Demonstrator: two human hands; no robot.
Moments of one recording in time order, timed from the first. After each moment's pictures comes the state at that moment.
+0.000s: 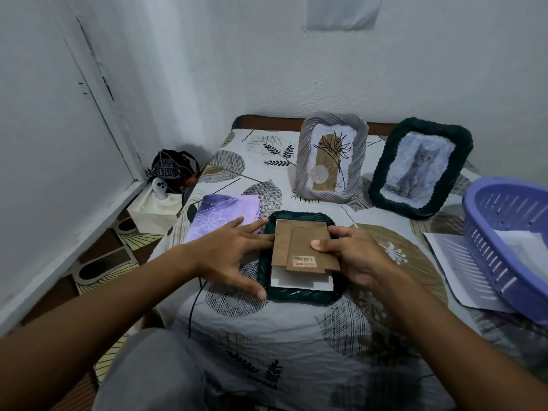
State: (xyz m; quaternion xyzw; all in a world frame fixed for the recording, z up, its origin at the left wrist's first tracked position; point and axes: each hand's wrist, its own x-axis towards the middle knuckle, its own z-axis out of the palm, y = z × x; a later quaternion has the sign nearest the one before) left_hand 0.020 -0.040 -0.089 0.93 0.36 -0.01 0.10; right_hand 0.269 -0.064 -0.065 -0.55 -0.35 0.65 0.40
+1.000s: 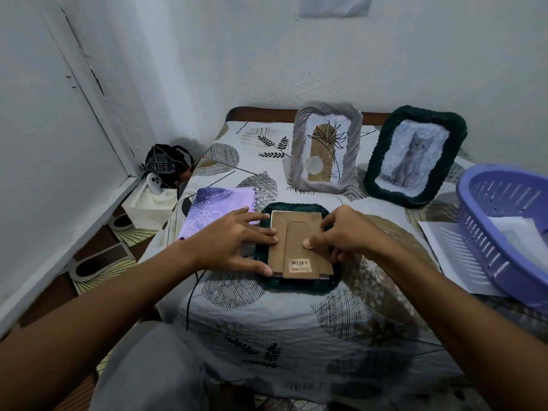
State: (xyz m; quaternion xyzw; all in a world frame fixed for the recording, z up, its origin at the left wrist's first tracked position) left_hand 0.025 -0.035 -0.101 0.93 0.34 0.13 0.07; right_hand 0.276 -0.048 -0.052 -0.65 -0.64 0.40 0.13
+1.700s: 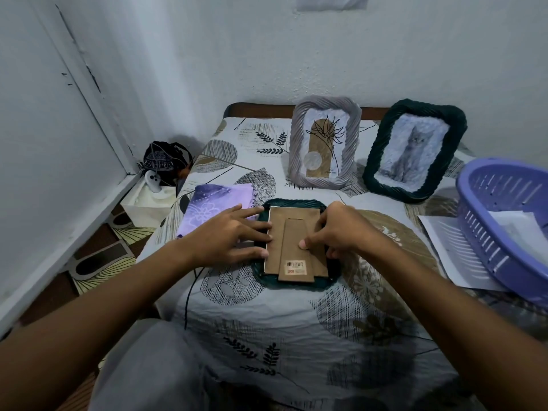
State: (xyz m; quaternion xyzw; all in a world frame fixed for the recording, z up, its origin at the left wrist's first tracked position) left_hand 0.021 -0.028 -0.110 0.92 0.35 0.15 0.08; right_hand 0.269 -0.043 -0.057 -0.66 -0.66 0.34 0.11
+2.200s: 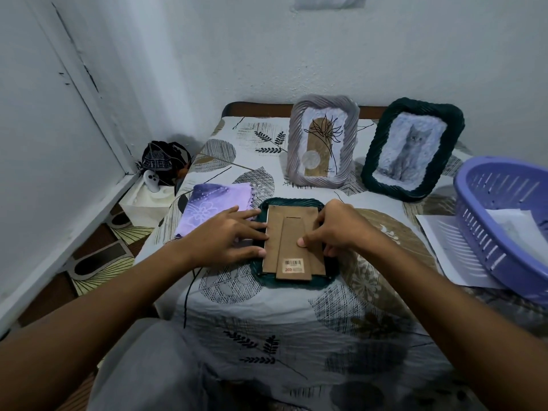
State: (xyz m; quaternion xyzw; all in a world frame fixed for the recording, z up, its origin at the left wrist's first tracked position) left_hand 0.021 -0.031 -0.114 0.90 0.38 0.16 0.13; right_hand 0.269 -0.043 -0.056 -0.66 -0.66 0.35 0.11
